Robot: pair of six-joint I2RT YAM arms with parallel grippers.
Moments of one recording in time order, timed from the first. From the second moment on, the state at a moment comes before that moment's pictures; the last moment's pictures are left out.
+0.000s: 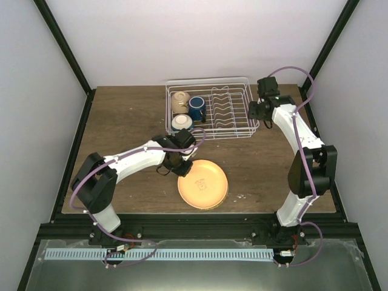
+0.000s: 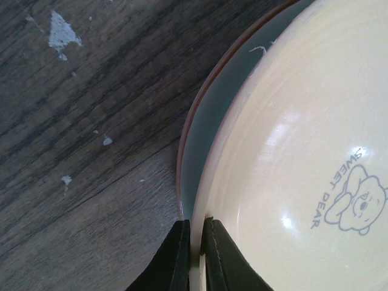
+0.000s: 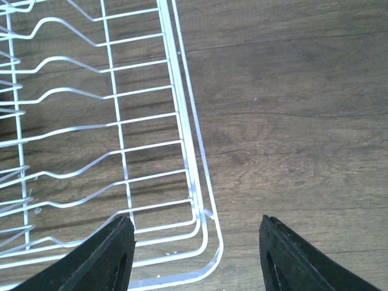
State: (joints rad) left arm -0.77 1.70 1.17 -0.81 0.08 -0.19; right arm 0.15 1.74 1.55 -0.78 0.15 0.23
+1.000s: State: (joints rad) left arm -0.57 1.49 1.24 -0.84 0.13 -0.15; right arm 0.15 1.58 1.28 -0.57 -0.45 0.14
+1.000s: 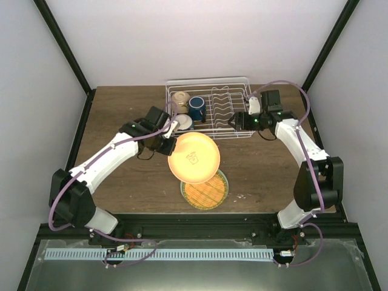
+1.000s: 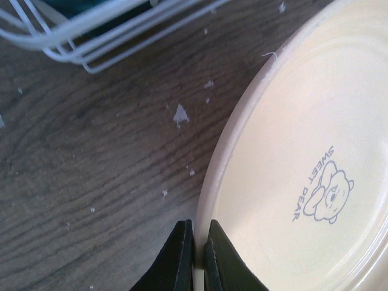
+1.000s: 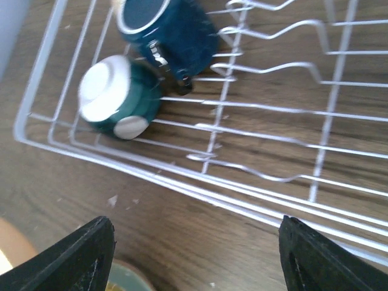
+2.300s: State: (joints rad) left arm -0.55 1.55 1.35 -0.75 0.17 -0.15; right arm 0.23 1.55 1.11 -0.41 -0.85 0.10
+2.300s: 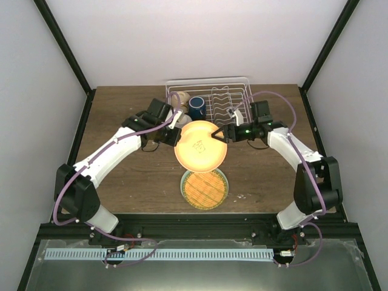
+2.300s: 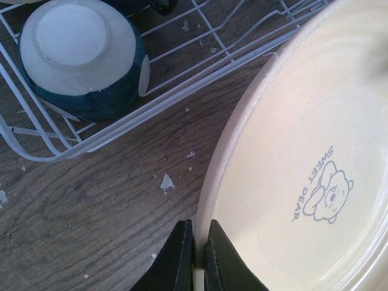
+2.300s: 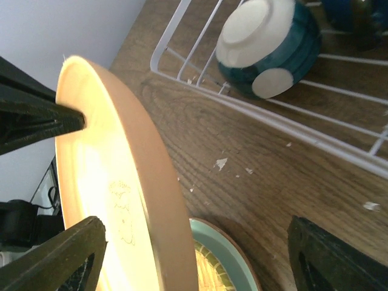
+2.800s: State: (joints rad) left arm -0.53 1.55 1.35 -0.74 0.18 -0.15; right arm 0.27 1.58 1.11 -0.38 -0.95 0.11
